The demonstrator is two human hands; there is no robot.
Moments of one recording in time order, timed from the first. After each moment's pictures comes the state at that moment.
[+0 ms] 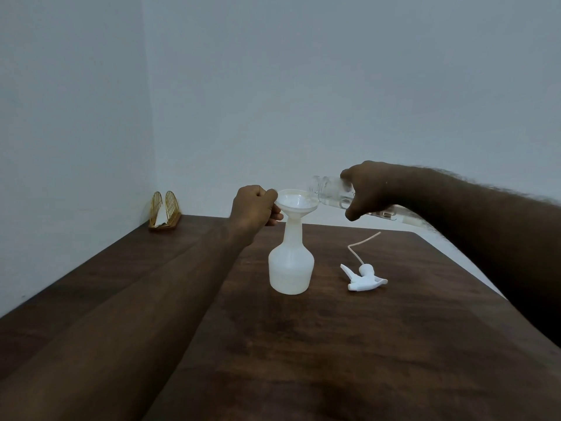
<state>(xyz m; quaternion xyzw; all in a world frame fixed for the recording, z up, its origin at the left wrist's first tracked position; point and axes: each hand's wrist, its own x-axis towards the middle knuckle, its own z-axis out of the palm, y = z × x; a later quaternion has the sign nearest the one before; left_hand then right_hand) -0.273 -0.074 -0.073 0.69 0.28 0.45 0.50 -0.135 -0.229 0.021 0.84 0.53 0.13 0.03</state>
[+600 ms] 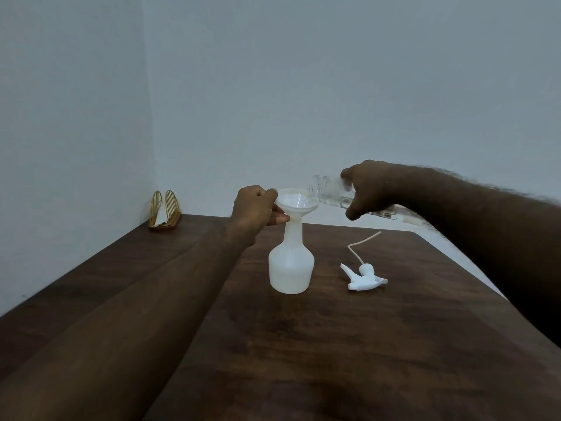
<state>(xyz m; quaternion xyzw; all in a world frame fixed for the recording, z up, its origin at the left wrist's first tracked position) -0.274 -0.078 -0.072 0.64 0.27 0.44 0.57 -0.134 -0.227 0.020 0.84 0.53 0.14 0.03</state>
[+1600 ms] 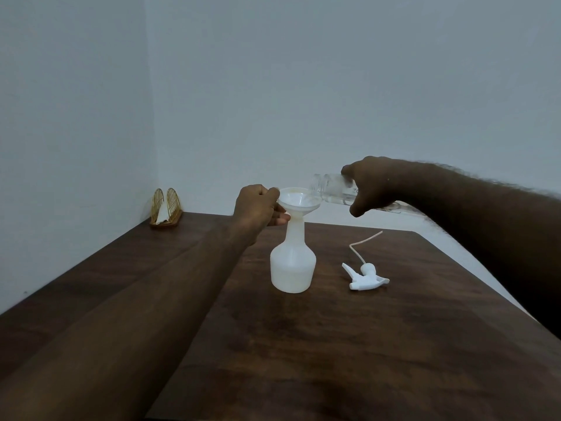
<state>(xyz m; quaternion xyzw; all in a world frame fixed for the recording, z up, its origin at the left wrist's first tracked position) -0.273 -0.078 -0.073 0.66 0.27 0.44 0.54 -0.131 -0.224 0.024 0.83 0.54 0.16 0.06</state>
